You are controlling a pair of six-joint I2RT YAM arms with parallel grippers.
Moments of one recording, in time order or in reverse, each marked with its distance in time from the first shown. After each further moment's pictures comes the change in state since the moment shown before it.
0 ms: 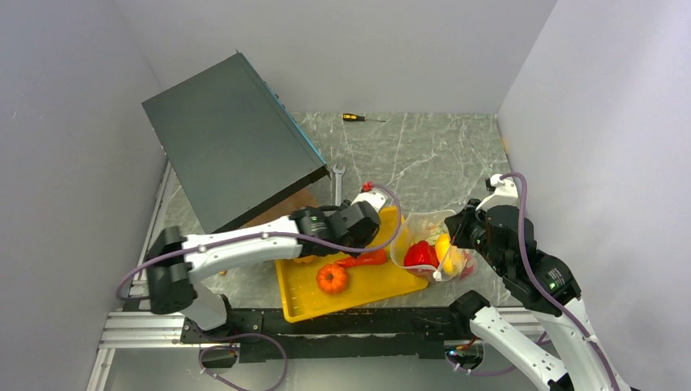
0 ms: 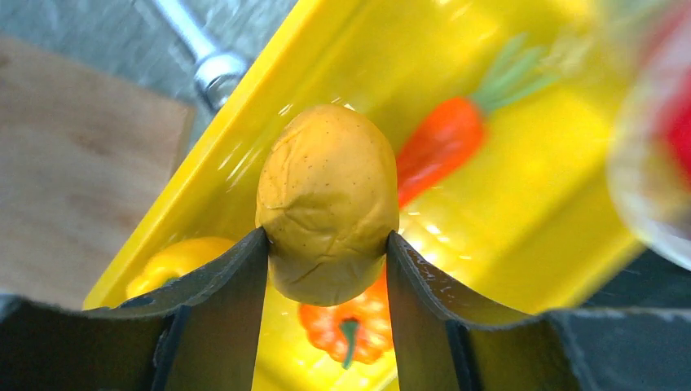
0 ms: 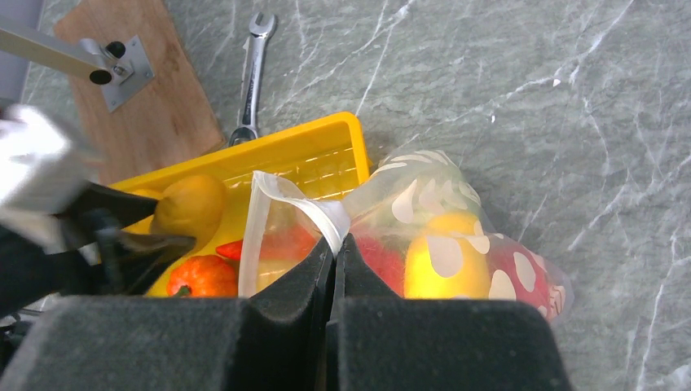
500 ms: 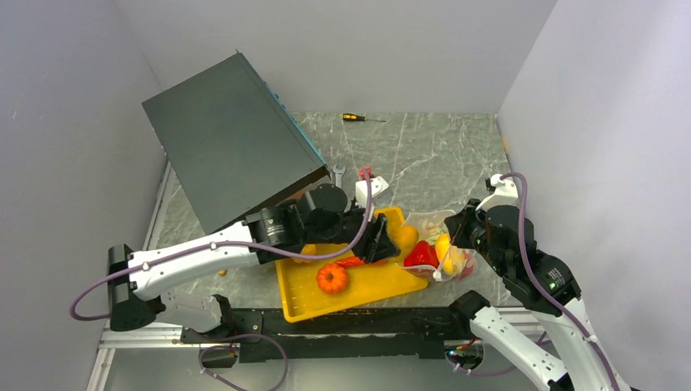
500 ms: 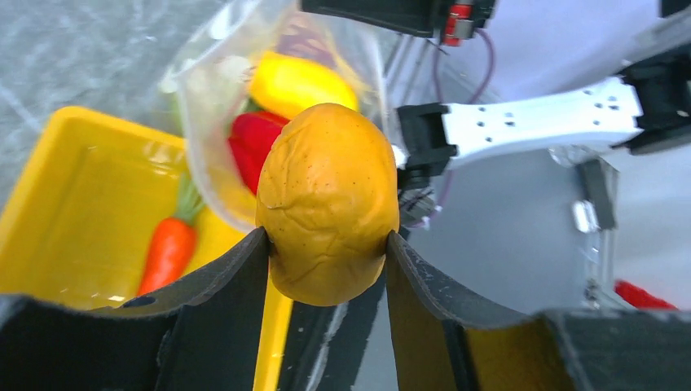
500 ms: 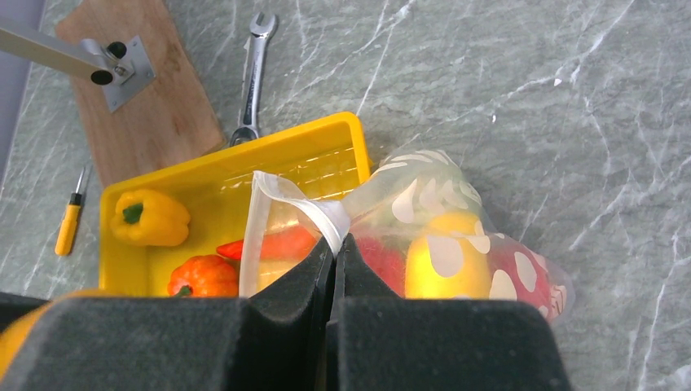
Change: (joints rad) left arm -0.001 -0.316 -0.044 0.410 0.579 -0.003; right arm 0.000 0.000 0.000 0.000 -0.001 0.002
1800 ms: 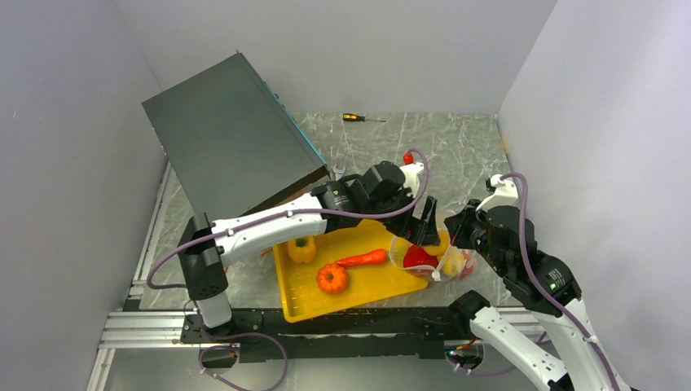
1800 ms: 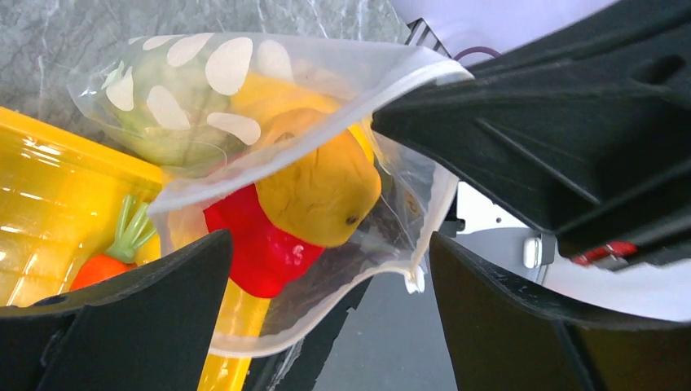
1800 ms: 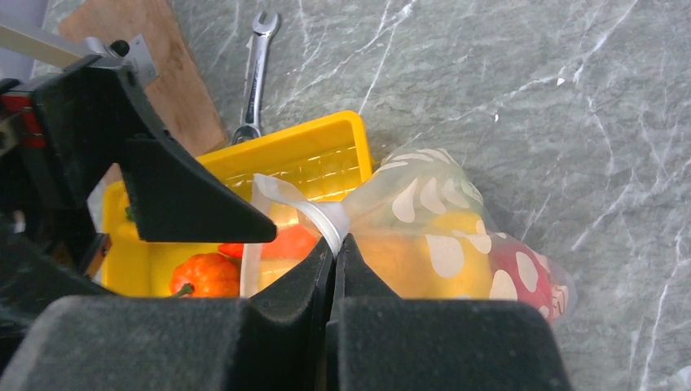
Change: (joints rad) left arm 0.064 0.475 0.379 -0.087 0.145 -0.198; right arm 0.000 -0.003 0.000 -0.001 -0.007 0.002
